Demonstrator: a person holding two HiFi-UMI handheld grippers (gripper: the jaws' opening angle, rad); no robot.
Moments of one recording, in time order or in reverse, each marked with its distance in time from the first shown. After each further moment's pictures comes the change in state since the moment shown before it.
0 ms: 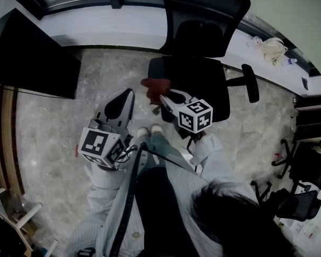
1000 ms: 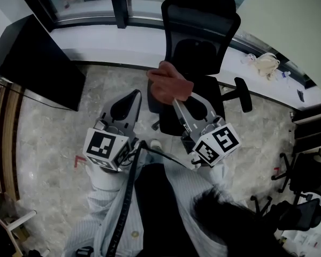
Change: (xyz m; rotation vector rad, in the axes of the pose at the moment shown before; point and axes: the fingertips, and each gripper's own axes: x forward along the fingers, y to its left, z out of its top) left arm -0.031 -0.062 0.067 0.141 -0.116 -0.020; right arm -0.158 0.125 0.149 -0.233 -0.469 0.015
